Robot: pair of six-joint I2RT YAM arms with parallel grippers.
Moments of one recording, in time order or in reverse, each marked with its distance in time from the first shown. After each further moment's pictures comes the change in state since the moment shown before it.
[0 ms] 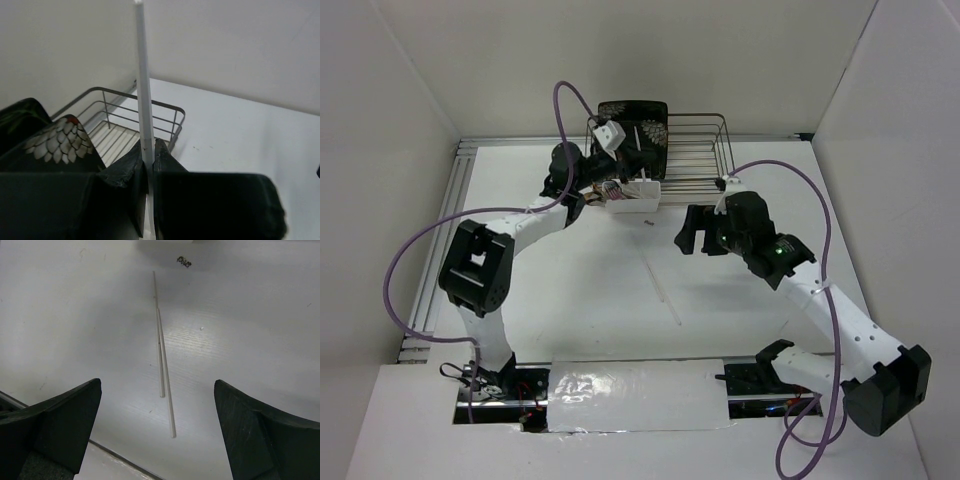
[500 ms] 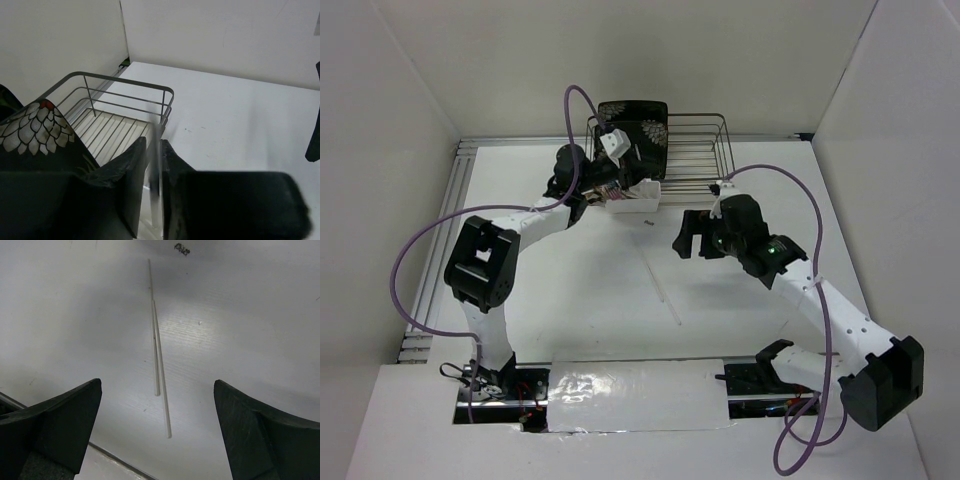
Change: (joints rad) left arm 0.003 0.052 0.000 -0.022 0.109 0.054; right arm -0.003 0.039 -0.034 0.037 -0.016 -0.016
